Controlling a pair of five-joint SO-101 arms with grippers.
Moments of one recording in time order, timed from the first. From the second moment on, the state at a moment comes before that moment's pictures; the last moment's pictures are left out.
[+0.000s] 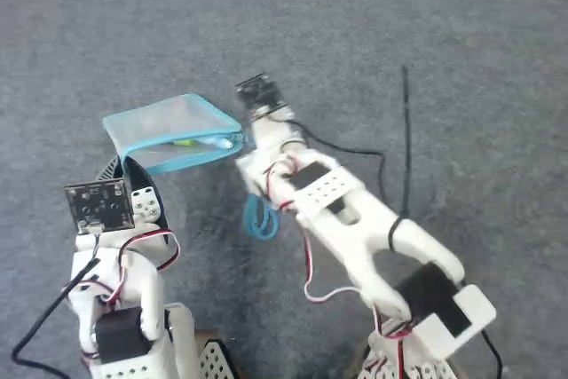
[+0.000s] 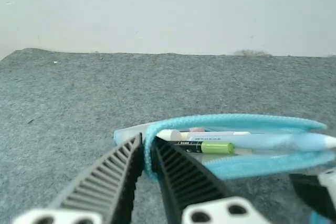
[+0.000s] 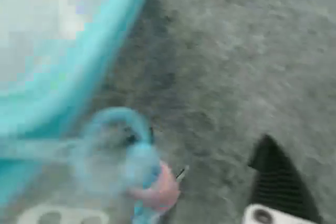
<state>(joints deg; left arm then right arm) -18.4 -102.5 78.1 56.8 0.5 -38.2 0.5 33.8 22.6 -6.7</state>
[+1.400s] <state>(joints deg) -13.4 -102.8 88.4 49.8 -4.8 -36.0 -39.2 42.9 52.0 19.0</state>
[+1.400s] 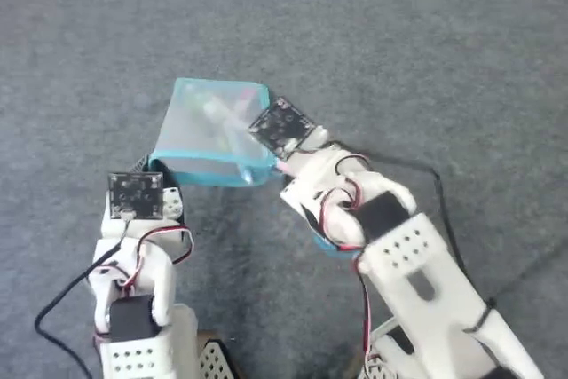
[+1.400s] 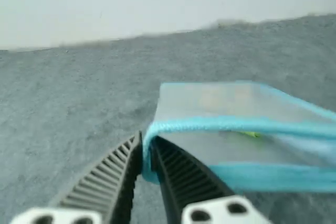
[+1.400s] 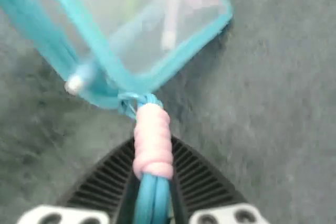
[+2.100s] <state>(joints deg) -14.3 -102.7 84.1 54.7 -3.5 -34.6 -55.8 45.9 57.9 19.2</state>
